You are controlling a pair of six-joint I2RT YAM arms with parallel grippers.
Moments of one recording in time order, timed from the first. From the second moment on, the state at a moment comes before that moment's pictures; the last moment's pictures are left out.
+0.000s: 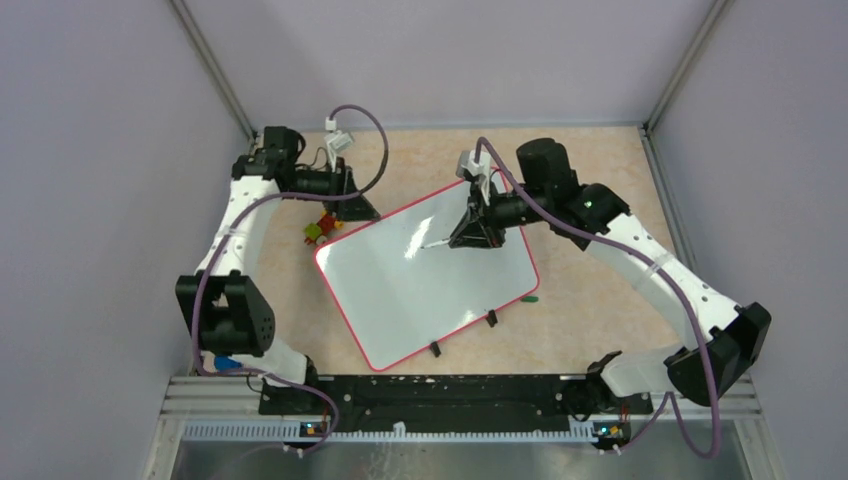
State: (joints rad) left arm -0.06 1.61 1.52 -1.01 1.15 0.45; right arm 0.65 1.33 1.39 -0.64 -0.78 -0.21
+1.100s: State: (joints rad) left arm 0.11 1.48 1.31 -1.07 1.19 0.51; right arm 1.00 1.58 1.59 -0.51 -0.44 -0.26
